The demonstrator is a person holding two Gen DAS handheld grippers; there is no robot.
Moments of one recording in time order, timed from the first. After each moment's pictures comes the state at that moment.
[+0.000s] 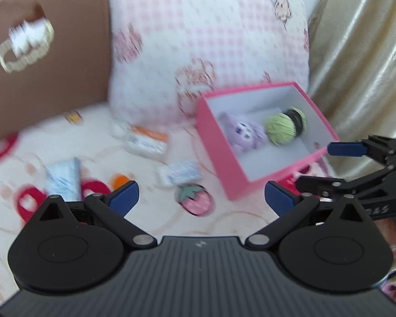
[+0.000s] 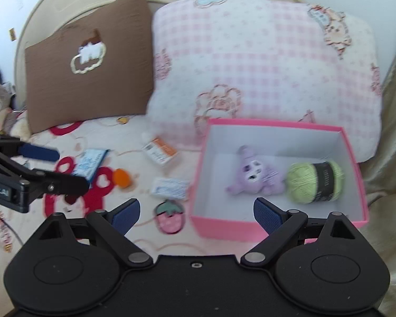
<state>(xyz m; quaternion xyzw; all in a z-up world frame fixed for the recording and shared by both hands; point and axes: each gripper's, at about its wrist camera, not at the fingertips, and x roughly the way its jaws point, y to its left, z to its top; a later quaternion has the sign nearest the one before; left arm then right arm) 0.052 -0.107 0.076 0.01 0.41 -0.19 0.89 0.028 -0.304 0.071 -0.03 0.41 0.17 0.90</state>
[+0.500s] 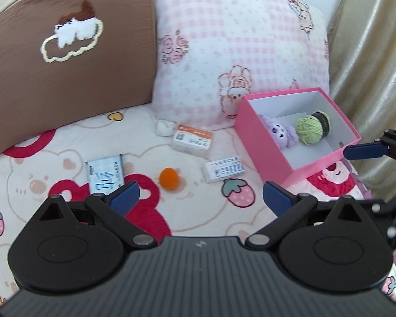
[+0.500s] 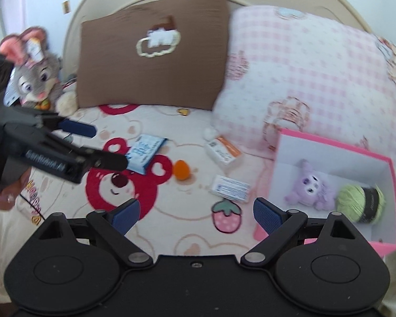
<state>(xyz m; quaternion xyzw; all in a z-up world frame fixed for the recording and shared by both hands) 0.033 -0.029 0.061 0.00 0.39 -0.16 0.90 -0.009 -0.230 0.073 -0.09 0.39 0.27 0.88</state>
